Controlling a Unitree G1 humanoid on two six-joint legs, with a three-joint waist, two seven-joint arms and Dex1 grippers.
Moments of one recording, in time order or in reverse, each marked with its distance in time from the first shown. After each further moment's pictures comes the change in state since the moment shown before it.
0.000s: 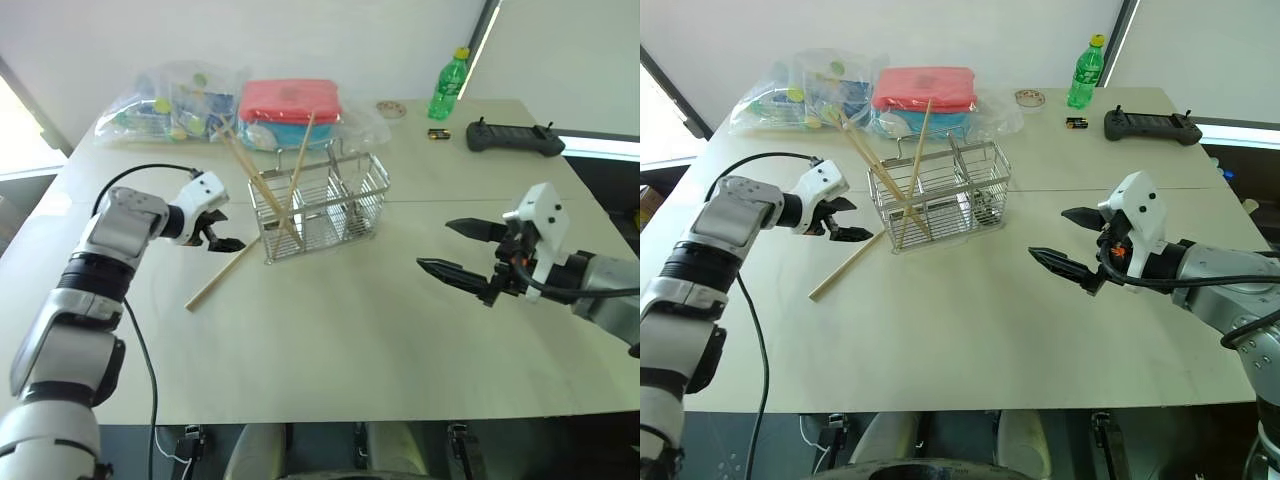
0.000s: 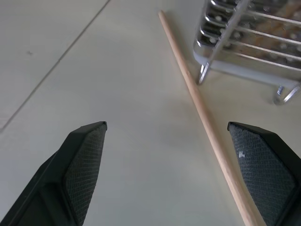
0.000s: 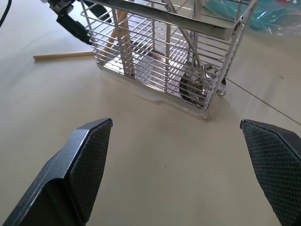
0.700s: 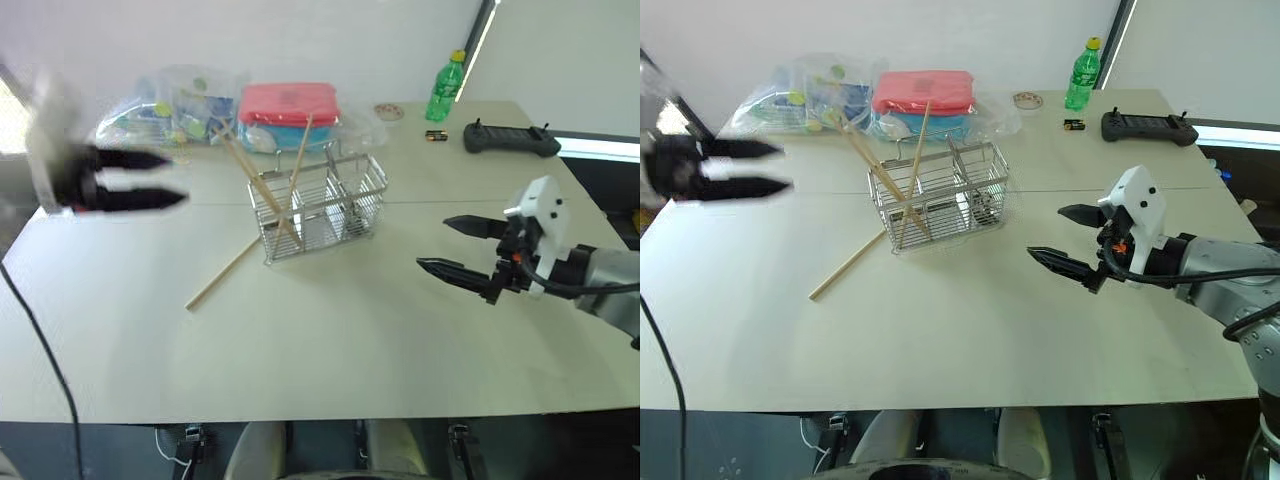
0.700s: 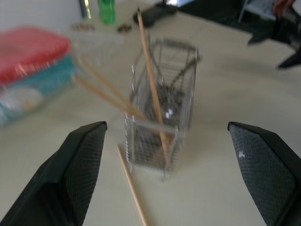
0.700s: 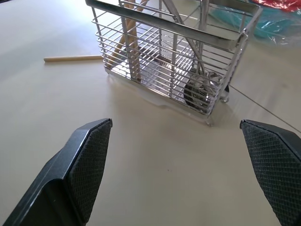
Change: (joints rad) left arm 0.264 0.482 0.388 -0.526 -0.617 0.327 -0.245; right arm -0.034 -0.018 0.011 0.022 -0.006 0.000 0.056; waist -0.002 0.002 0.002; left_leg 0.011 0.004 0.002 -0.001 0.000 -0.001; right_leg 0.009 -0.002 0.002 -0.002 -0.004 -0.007
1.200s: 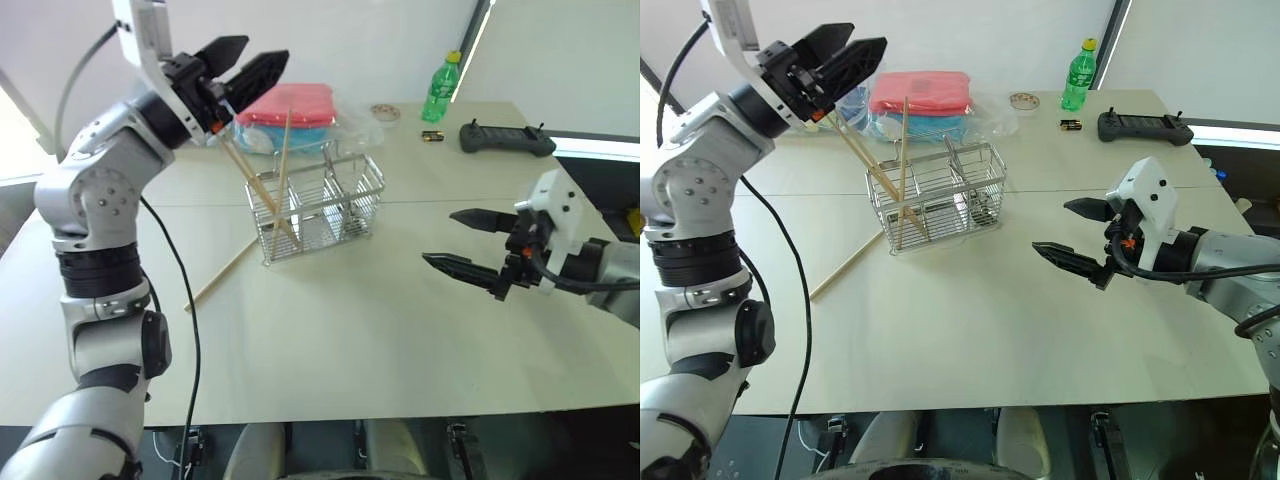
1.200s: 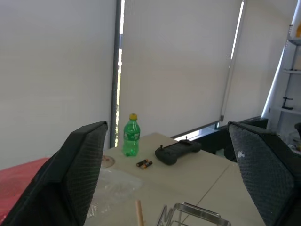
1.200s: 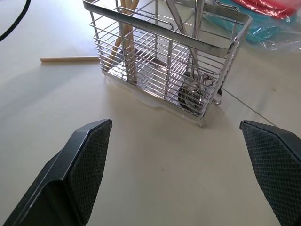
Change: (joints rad) left arm -0.332 -0.649 0.173 -0.097 -0.070 -0.029 0.720; right arm -0.017 -0.030 -0.029 0.000 0.013 0.012 0.014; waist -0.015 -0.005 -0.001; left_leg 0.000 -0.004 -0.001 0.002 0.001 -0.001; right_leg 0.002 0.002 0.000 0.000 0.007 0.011
